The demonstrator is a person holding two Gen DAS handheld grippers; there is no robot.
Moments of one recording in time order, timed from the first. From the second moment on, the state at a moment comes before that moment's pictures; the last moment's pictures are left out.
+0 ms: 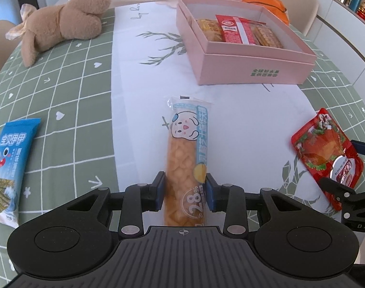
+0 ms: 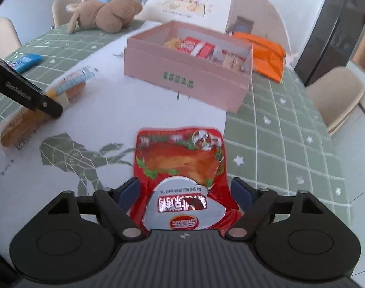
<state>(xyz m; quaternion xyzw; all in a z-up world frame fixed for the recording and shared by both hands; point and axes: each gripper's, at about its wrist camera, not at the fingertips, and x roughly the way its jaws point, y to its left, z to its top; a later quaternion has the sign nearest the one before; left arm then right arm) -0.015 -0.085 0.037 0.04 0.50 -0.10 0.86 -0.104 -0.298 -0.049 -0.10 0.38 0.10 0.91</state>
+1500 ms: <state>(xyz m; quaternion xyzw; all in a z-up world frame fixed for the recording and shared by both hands) -0.018 -0.080 0.038 0.04 0.49 -0.12 0.86 -0.098 -0.236 -0.014 -0.09 0.38 0.12 0.91</state>
